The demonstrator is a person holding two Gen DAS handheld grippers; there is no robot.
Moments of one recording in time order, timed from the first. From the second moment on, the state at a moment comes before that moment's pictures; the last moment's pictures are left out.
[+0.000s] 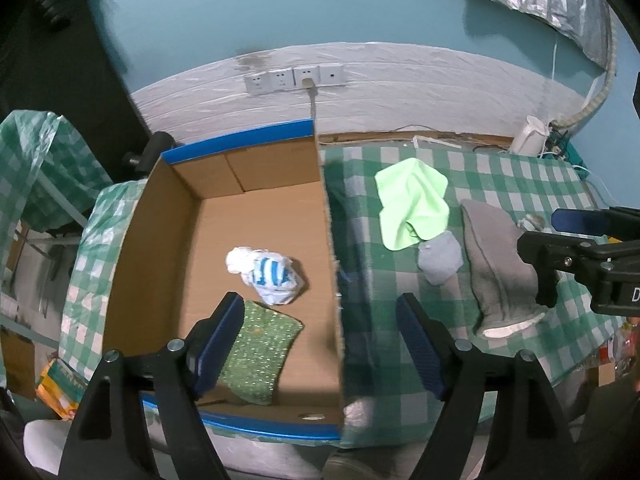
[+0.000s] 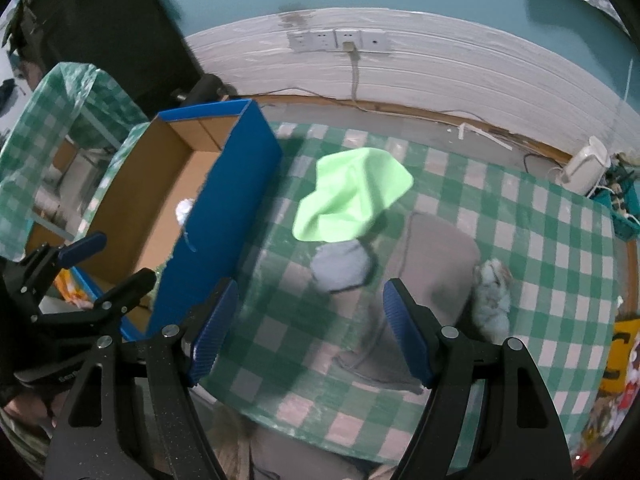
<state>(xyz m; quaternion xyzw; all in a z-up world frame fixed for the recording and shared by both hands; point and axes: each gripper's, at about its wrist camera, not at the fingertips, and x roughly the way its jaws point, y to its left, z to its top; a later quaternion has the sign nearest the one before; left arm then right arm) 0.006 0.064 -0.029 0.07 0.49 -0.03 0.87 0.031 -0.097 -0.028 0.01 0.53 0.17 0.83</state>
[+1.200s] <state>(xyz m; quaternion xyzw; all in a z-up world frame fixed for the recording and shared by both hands) 0.030 -0.042 -0.075 0.10 0.56 -0.08 0.82 0.027 -0.243 -0.070 0.07 0.55 0.05 0.83</state>
